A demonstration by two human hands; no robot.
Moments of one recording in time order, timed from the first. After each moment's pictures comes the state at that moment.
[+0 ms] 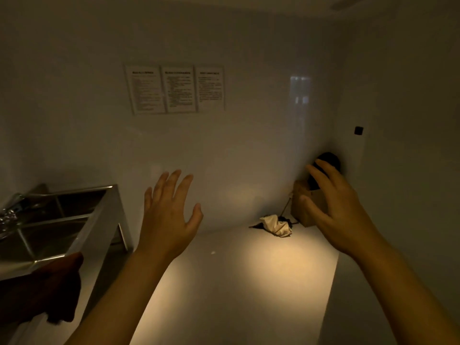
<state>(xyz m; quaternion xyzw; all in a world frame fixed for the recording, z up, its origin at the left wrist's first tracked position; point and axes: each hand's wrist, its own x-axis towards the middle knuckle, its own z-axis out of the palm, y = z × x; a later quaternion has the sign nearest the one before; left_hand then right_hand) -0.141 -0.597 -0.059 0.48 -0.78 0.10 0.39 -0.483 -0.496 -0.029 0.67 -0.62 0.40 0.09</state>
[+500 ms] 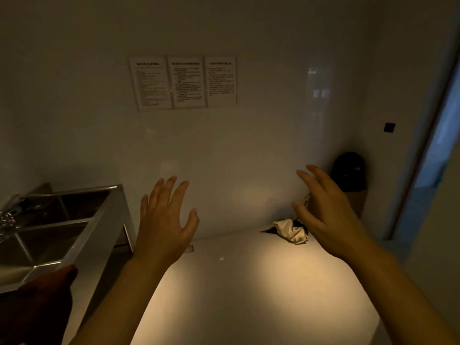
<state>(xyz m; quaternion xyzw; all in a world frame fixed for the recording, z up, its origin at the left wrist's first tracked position) -0.154 -0.756 -0.087 0.52 -0.76 0.10 0.38 -0.496 -0.683 -0.056 0.70 -0.60 0.37 0.07</state>
